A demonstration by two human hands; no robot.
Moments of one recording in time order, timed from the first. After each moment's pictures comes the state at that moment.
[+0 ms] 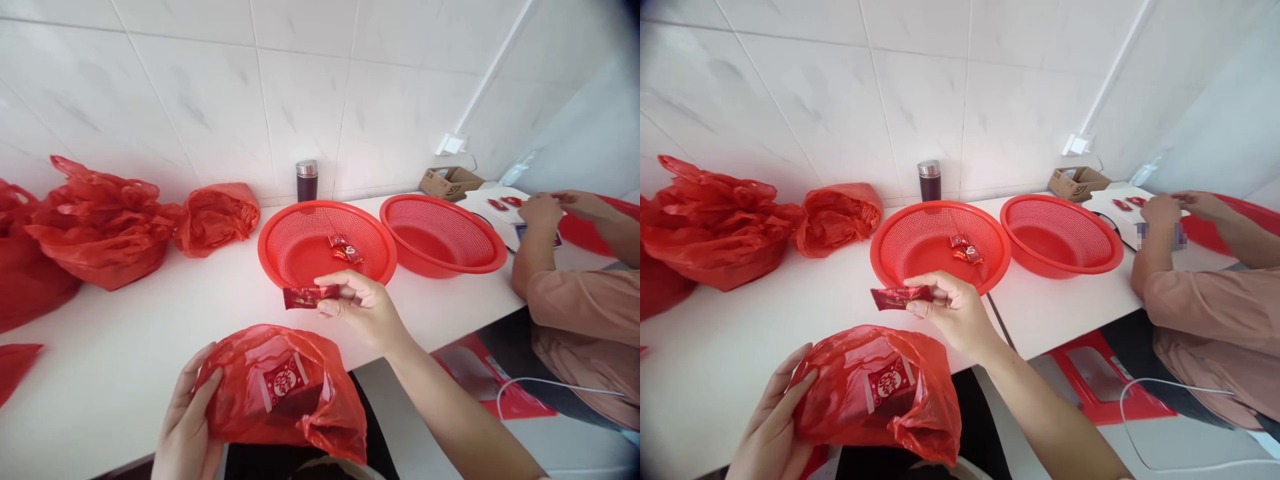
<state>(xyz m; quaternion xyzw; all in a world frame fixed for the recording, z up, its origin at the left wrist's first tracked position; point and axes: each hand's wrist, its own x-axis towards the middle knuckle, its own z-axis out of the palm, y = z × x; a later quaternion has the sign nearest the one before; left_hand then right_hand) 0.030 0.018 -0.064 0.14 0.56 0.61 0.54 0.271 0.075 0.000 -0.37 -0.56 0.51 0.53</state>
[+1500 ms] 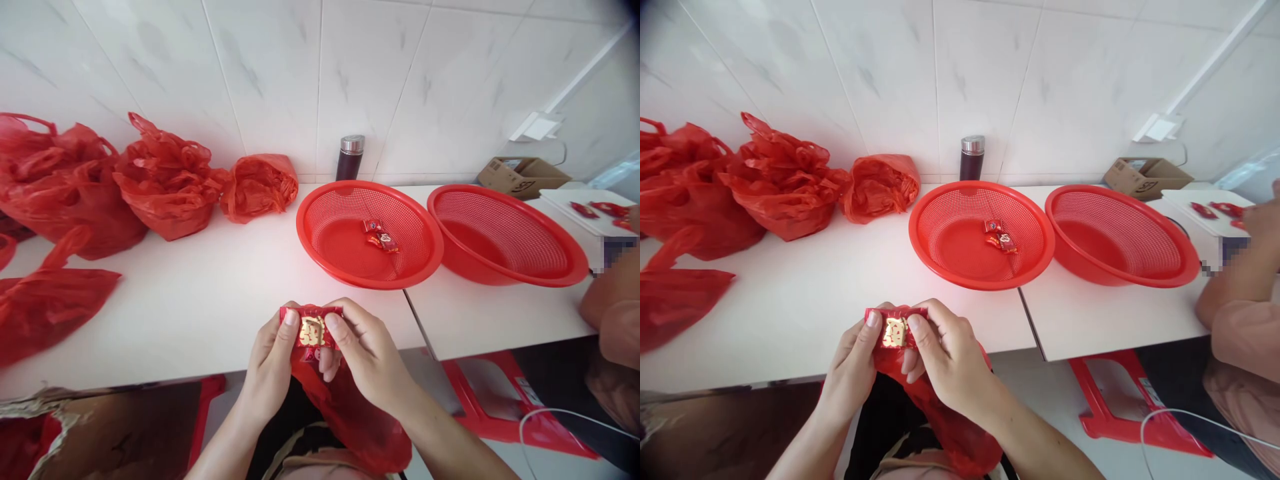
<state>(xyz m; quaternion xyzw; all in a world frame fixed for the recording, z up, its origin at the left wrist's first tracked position) 0.087 0.017 -0.014 0.39 0.42 0.54 0.62 0.220 0.024 -0.014 -0.39 -0.57 0.60 0.41</state>
